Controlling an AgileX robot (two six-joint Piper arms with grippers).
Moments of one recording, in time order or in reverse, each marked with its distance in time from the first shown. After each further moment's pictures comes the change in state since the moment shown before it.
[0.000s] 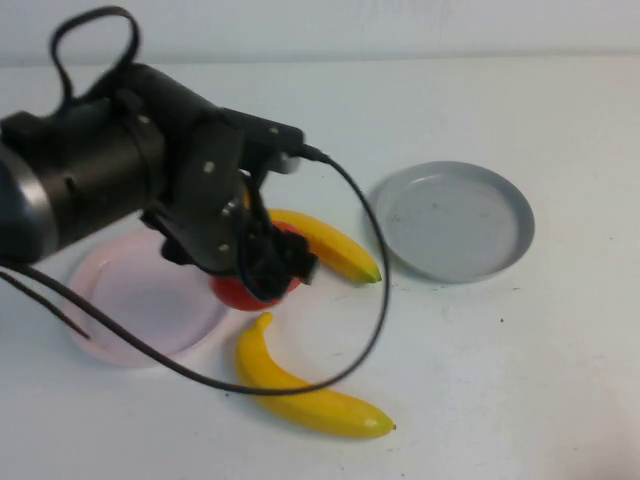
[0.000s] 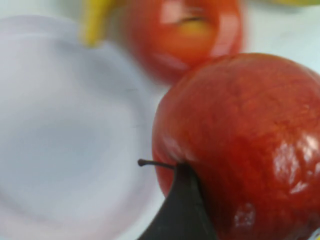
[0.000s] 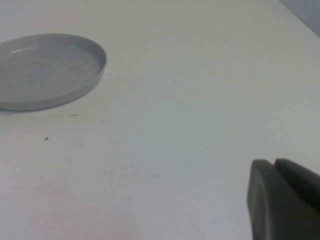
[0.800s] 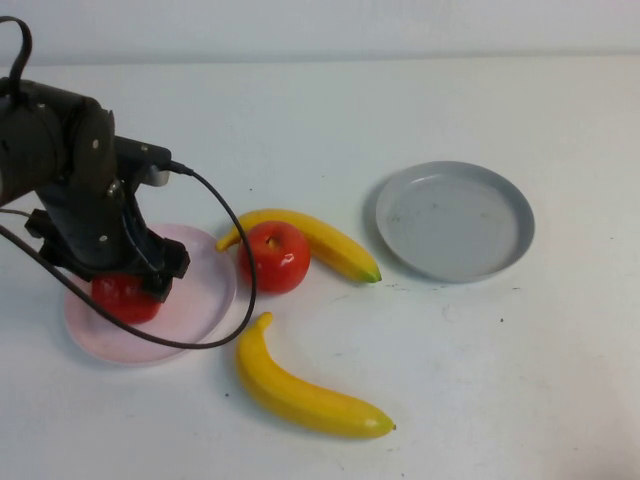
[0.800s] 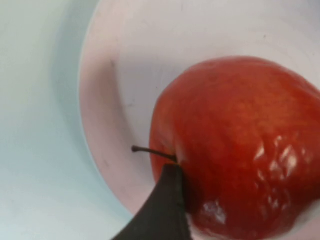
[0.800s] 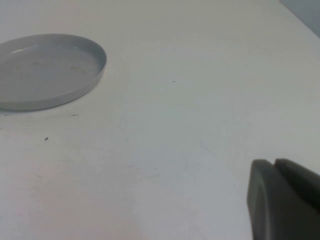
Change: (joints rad) right arm 0.000 0.000 0.000 0.000 0.000 0.000; left arm 0.367 0.126 0.029 0.000 0.003 0.234
